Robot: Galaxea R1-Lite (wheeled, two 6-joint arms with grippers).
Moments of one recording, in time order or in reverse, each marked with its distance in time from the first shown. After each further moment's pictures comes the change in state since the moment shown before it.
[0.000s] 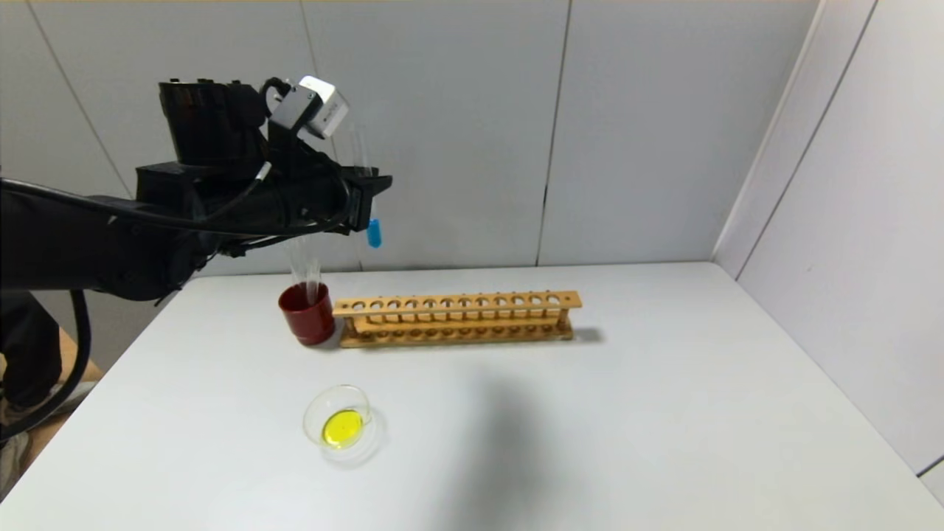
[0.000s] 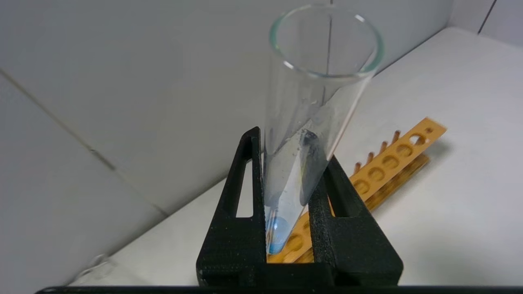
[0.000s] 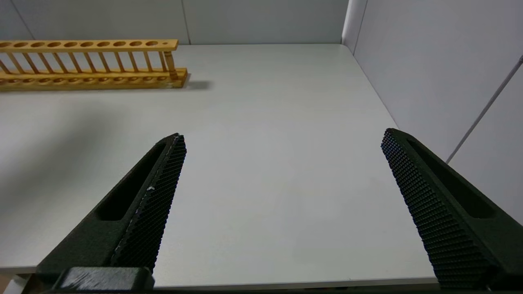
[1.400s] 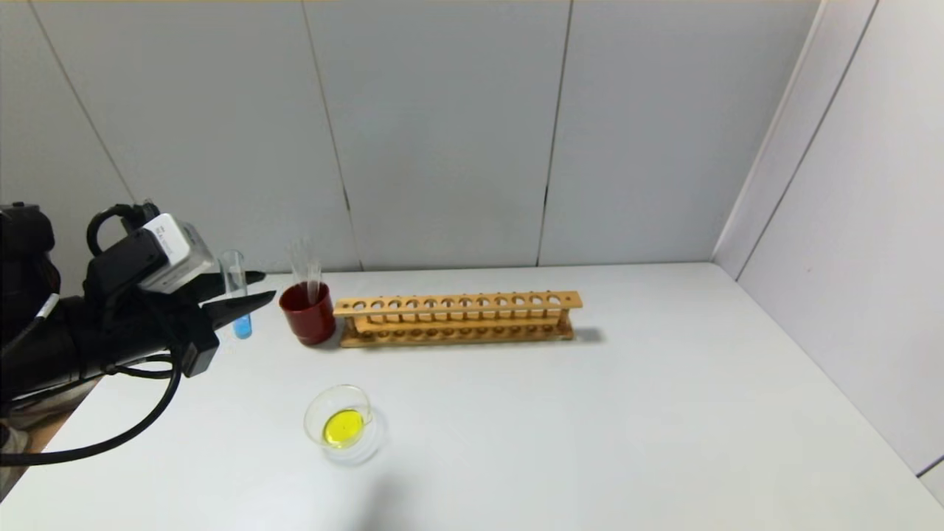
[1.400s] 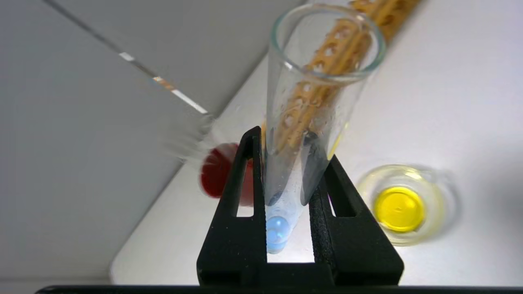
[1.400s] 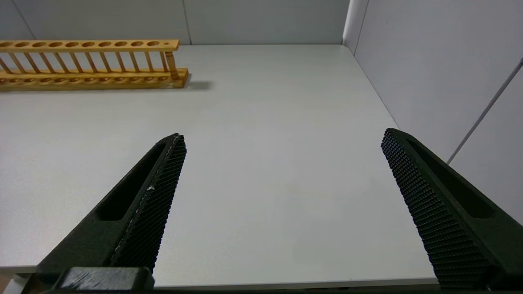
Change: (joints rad) left arm 0.307 -0.356 0.604 -0.023 -0.333 0.494; right arm 0.000 0.000 0.000 0.000 0.000 0.000
